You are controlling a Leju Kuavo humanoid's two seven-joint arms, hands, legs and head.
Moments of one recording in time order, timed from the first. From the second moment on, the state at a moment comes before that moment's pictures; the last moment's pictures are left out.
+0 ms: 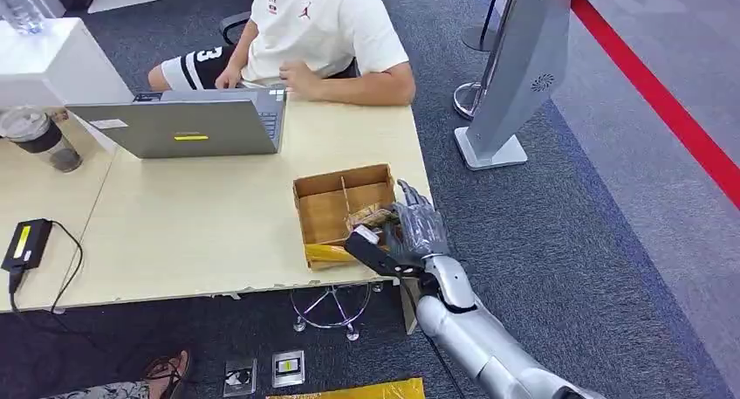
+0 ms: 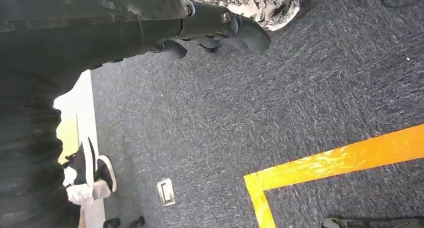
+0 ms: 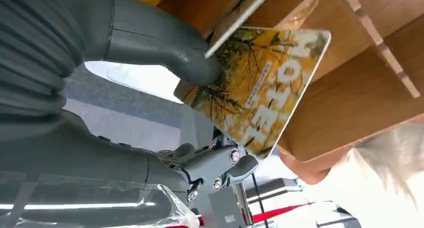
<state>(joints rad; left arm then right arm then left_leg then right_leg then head) -0.13 0.23 -0.89 -0.23 0.54 0.19 0.19 -0.55 0.03 0.72 -0.71 0.78 -0.50 0.05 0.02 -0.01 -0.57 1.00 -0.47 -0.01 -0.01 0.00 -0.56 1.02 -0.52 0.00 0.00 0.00</state>
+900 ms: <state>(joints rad) -0.12 0.23 -0.88 -0.23 0.55 0.20 0.21 -0.48 -0.08 0.57 -1.17 0.76 -0.49 0.10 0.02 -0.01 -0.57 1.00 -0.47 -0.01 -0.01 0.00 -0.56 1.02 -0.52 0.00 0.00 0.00</state>
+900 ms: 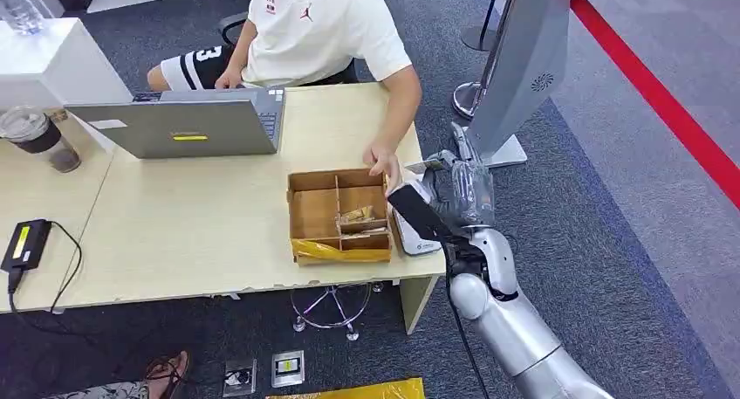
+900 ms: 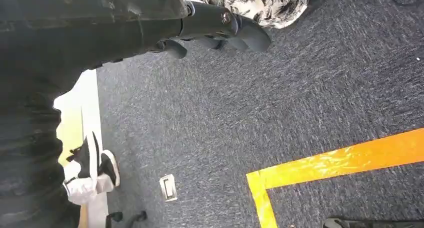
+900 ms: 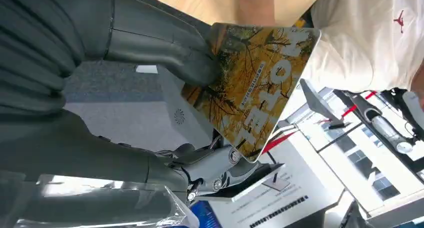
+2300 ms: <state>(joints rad) -0.12 0.23 -0.88 -0.23 0.54 0.21 0.20 -0.55 -0.01 0.61 -0.59 0.62 -0.49 0.04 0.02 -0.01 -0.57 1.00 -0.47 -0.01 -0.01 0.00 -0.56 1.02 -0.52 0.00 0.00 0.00</state>
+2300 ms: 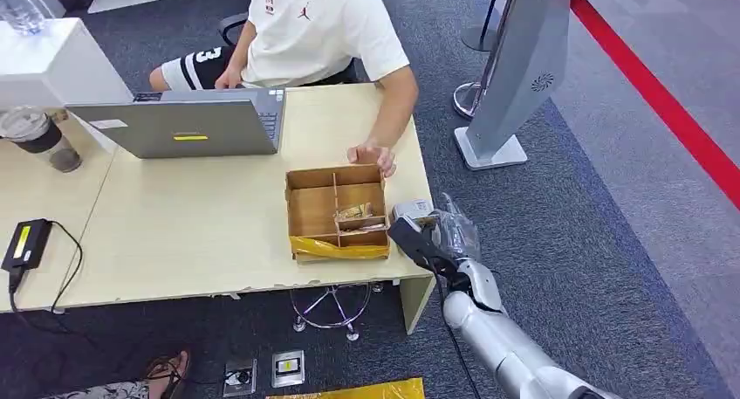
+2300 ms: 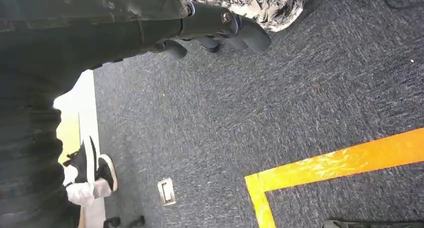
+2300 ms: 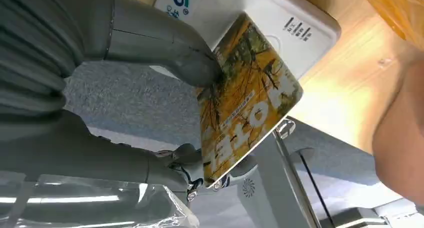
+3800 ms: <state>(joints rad) -0.12 0.22 -0.88 -0.23 0.53 0.20 0.20 -0.49 -0.10 0.51 -1.31 0.80 -0.64 0.08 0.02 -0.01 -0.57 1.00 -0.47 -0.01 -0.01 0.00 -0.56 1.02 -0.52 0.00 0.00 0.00</state>
